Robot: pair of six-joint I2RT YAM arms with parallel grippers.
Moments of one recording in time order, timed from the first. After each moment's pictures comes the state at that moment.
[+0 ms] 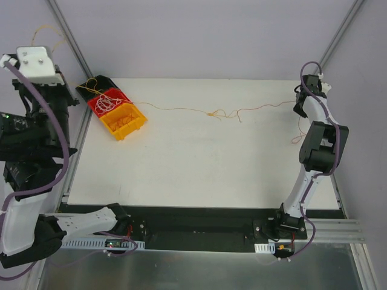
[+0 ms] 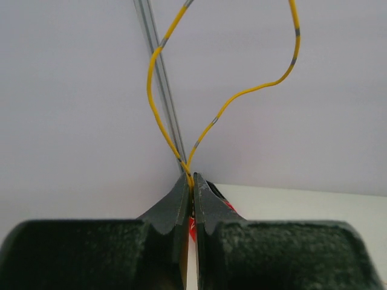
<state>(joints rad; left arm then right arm) -0.80 0.98 1.83 -0.31 -0.95 0.62 -0.18 2.02 1.65 -0.58 0.43 0.44</state>
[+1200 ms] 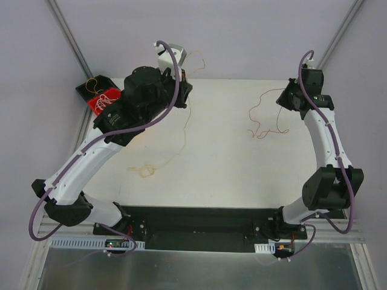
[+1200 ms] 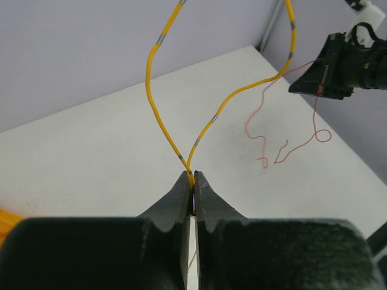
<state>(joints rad) -0.82 1.38 1.82 -0.61 -0.25 -0.14 -0.01 1.56 1.52 -0.66 -0.02 0.42</state>
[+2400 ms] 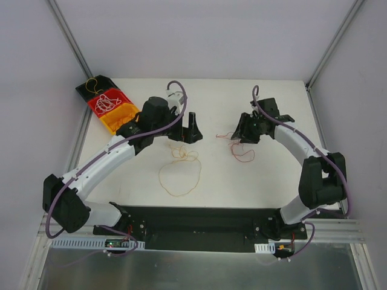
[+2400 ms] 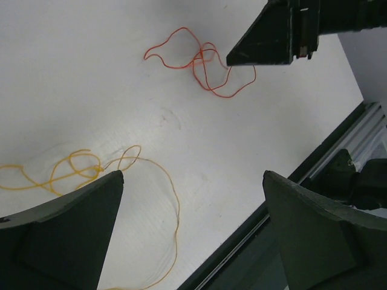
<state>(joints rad) -0.61 1.27 1.12 -0.41 0.26 -0.41 0.24 1.58 1.16 -0.54 -0.34 0.46</state>
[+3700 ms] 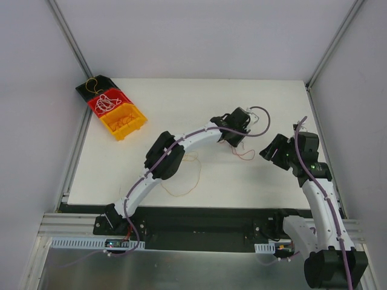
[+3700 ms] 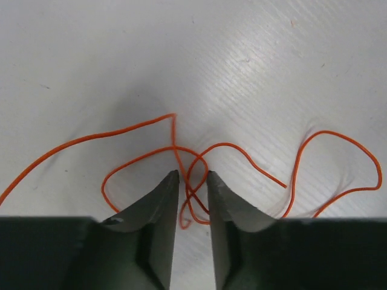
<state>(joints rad) -0.90 2.49 2.14 -0.54 0.04 -0.06 0.01 0.83 0.72 -0.65 -0.23 0.48</state>
